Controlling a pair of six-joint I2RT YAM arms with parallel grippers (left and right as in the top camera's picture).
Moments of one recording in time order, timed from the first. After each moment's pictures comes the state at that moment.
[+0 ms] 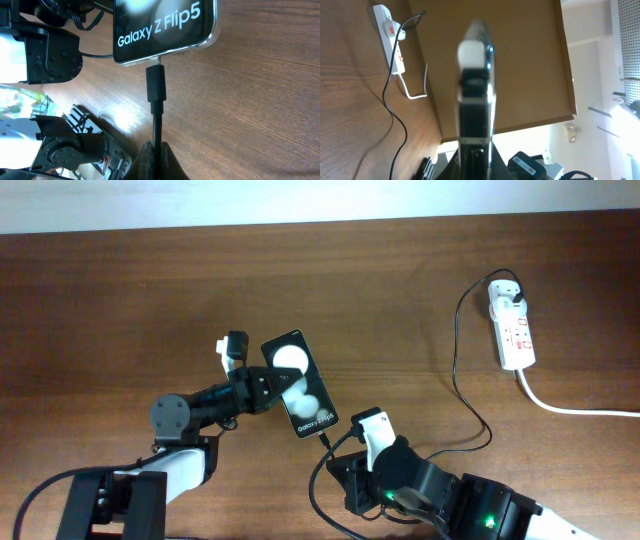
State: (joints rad) left arm -0.11 1.56 0.37 1.51 1.18 -1.64; right arm 1.07 0.87 0.73 -0.52 0.00 0.82
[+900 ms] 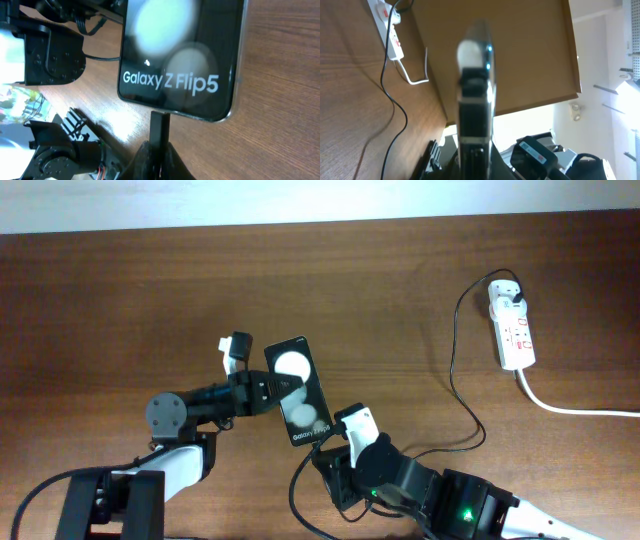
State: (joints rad) left arm -0.09 1.56 0.39 1.52 1.30 -1.62; right arm 1.08 0.96 0.74 -0.41 0.04 0.75
